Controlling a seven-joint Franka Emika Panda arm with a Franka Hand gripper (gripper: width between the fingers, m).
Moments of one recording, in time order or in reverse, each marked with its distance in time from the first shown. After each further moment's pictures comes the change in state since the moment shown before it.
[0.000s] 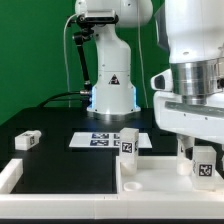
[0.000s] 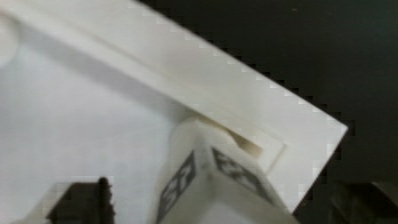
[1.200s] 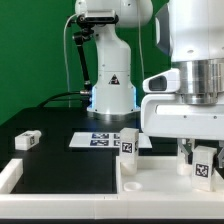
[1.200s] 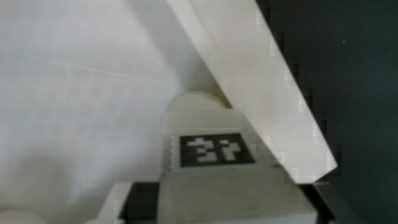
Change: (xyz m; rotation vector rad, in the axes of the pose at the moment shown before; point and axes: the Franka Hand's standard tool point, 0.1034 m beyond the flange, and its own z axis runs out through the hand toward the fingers) arm 0.003 -0.002 0.000 -0.014 0.062 -0.388
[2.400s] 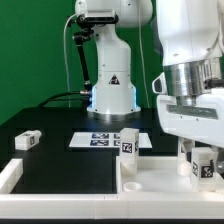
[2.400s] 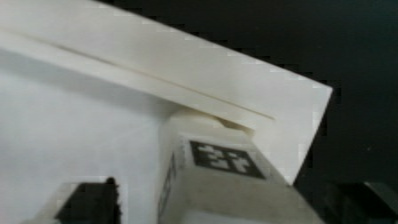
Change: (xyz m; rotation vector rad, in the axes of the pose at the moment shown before) arm 0.005 0.001 0.004 0.072 0.020 0.321
